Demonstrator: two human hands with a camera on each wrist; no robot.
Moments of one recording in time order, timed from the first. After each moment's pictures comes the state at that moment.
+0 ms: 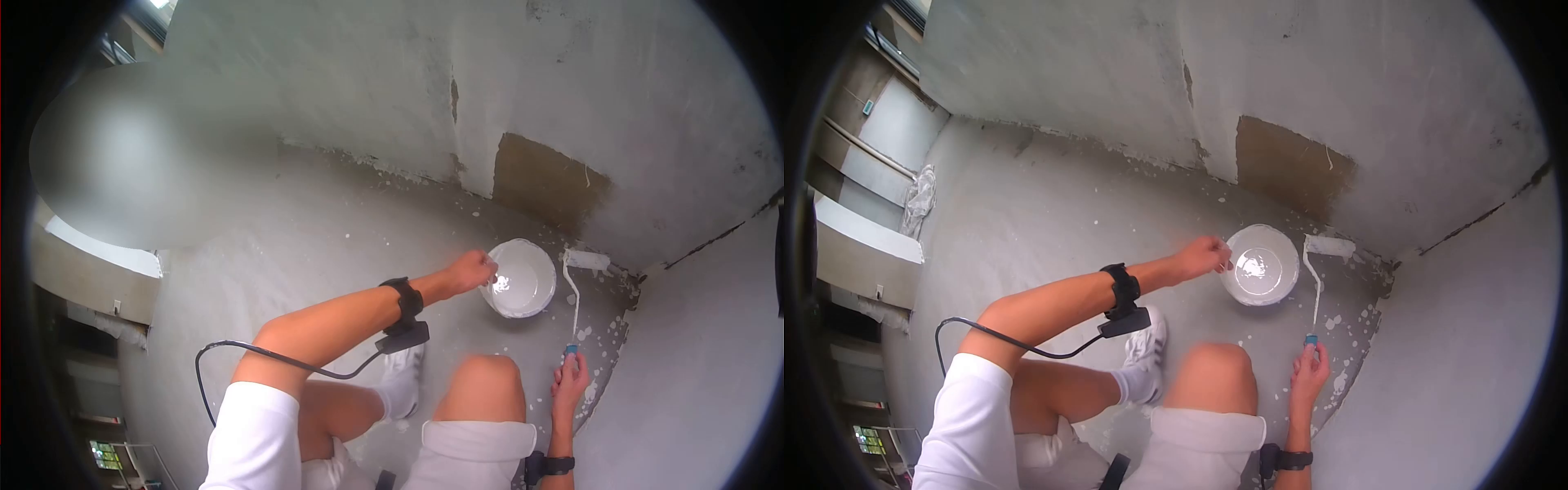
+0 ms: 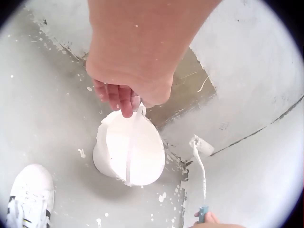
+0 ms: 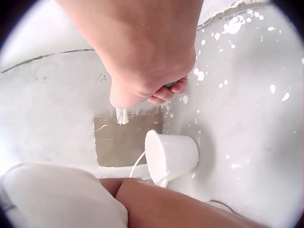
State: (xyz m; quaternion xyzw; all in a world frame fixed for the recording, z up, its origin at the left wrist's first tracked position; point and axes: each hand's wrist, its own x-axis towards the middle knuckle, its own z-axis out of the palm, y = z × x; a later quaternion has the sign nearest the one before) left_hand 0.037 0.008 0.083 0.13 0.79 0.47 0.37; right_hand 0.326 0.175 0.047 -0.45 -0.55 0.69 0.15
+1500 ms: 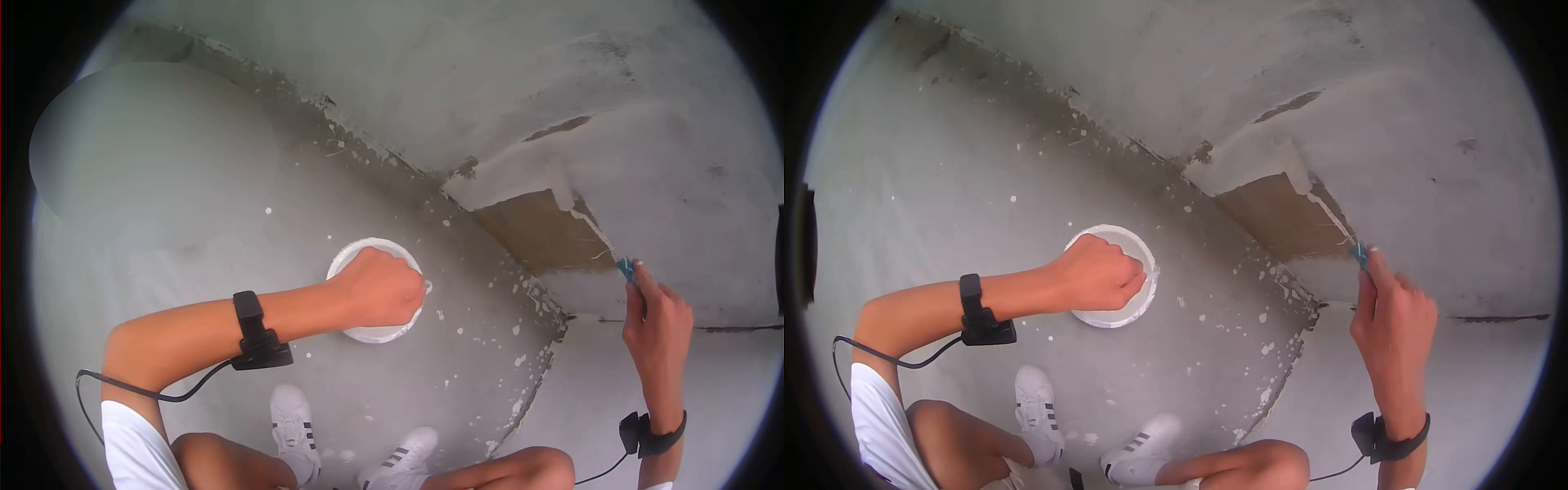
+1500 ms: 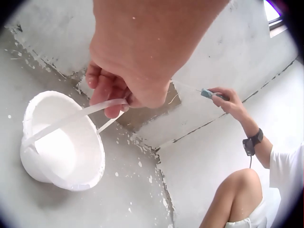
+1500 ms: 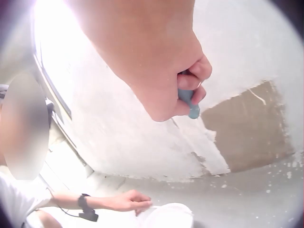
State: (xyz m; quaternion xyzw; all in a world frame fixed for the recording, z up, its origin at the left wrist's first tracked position) left_hand -0.076 -0.183 0.099 0.47 0.82 0.27 0.18; right_hand 0.033 0.093 0.303 -0.06 -0.98 -0.21 0.03
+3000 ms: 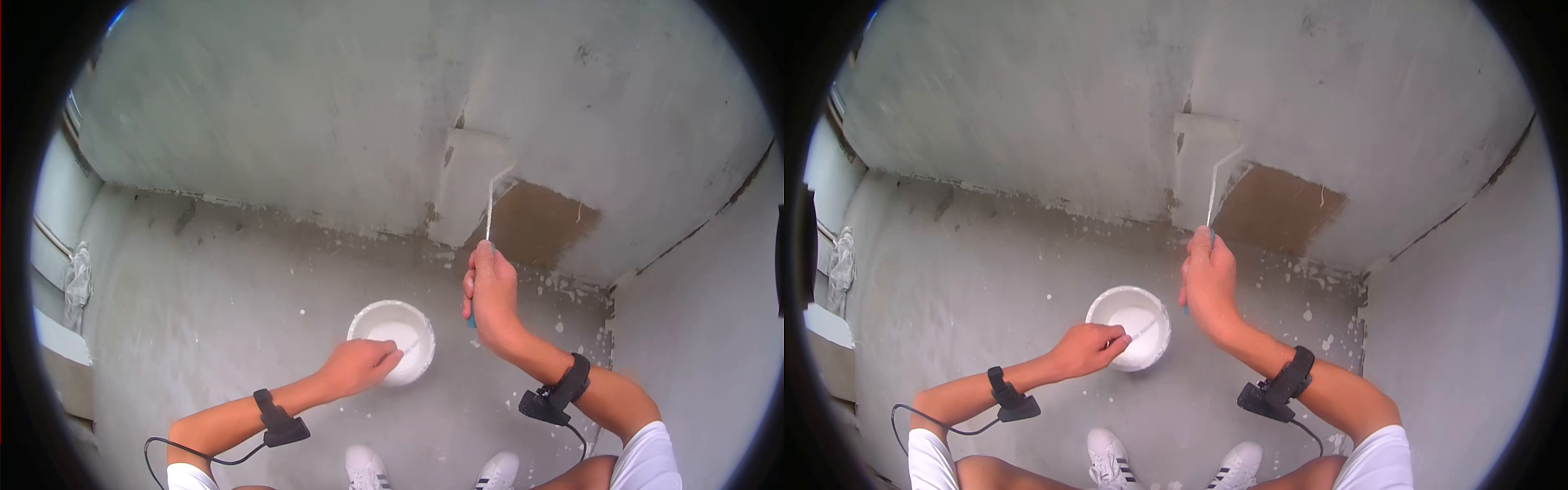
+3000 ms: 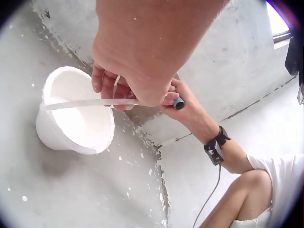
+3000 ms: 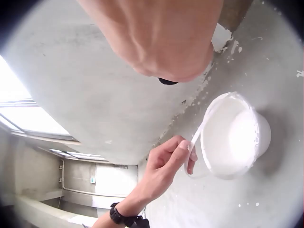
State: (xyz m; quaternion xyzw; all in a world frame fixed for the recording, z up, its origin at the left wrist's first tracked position) left_hand -0.029 -0.212 0.111 0.41 0.84 0.25 0.26; right_hand 0.009 0.016 0.170 -0.29 -0.63 0.71 0.14
